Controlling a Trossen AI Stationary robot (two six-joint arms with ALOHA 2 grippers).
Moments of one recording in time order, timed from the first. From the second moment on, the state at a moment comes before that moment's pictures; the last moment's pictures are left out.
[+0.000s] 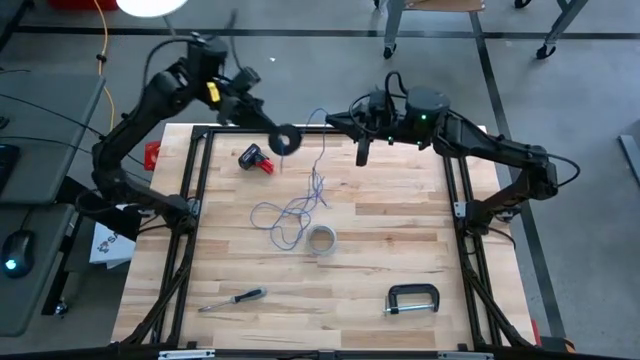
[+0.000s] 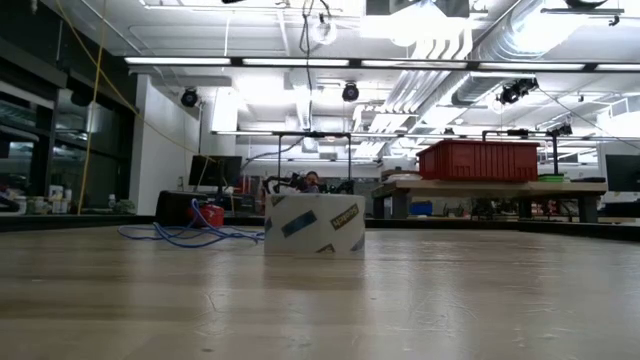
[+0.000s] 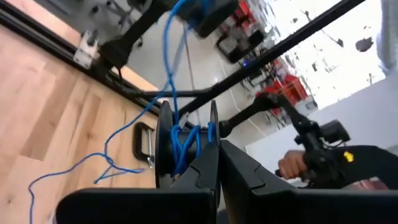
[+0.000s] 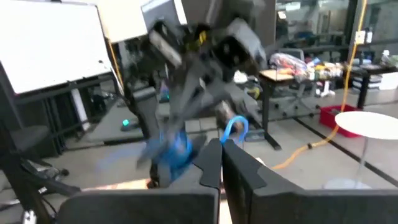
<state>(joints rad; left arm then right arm) 0.69 1.41 1.74 -0.80 1.10 -0.45 -0.22 1.44 1.58 -0.12 -0.07 0.07</state>
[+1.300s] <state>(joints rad) 0.47 1.57 1.74 -0.15 1.28 -0.90 -0.21 1.44 1.58 0.15 -0.80 0.23</state>
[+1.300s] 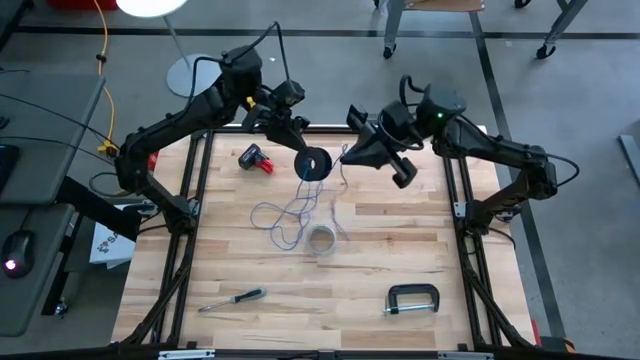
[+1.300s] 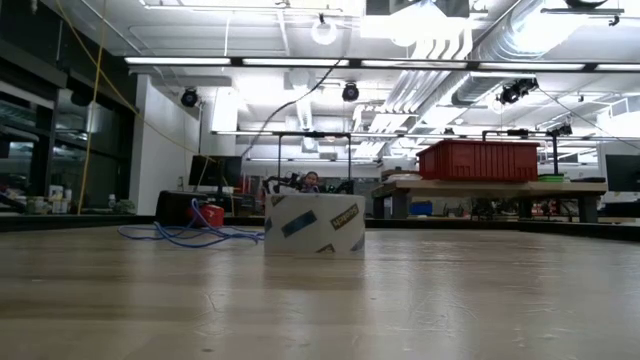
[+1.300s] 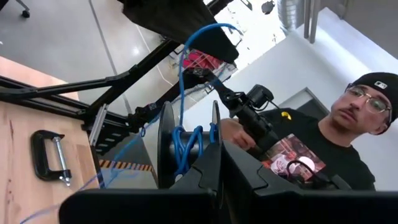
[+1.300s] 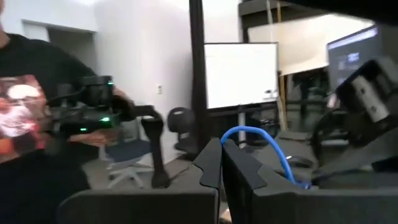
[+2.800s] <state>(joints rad) 0.34 1.53 2.02 -0.06 1.25 -0.91 -0.28 2.00 2.30 0.20 -1.03 0.31</state>
